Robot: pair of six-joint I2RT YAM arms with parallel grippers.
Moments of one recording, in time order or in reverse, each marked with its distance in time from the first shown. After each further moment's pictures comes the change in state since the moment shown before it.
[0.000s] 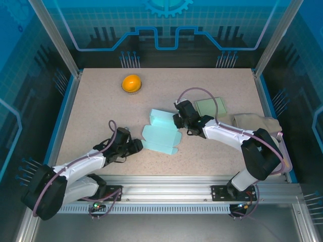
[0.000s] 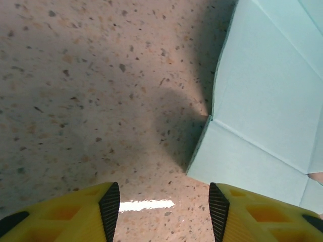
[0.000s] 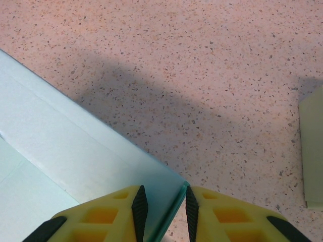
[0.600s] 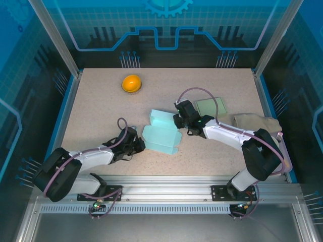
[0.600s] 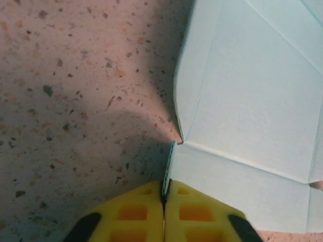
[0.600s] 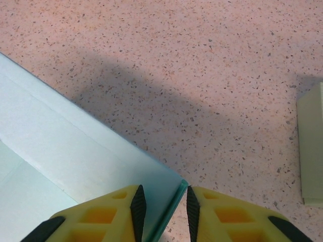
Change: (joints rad) left arm -0.053 0.211 0.024 0.208 -0.013 0.040; right arm 0.000 -0.008 0.002 -0.018 0.000 0.000
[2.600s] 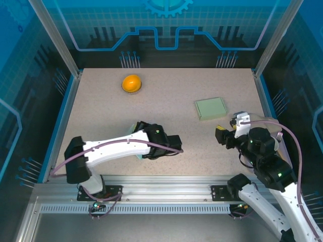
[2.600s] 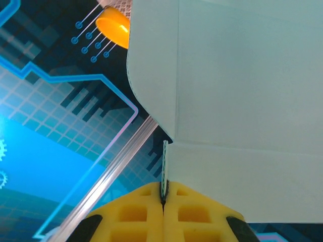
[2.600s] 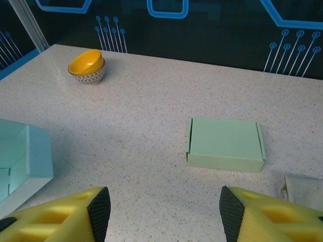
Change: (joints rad) left arm -0.614 0.360 1.067 -1.689 -1.144 1.318; right arm -0.214 -1.104 -0.103 -0.569 -0.129 -0.158
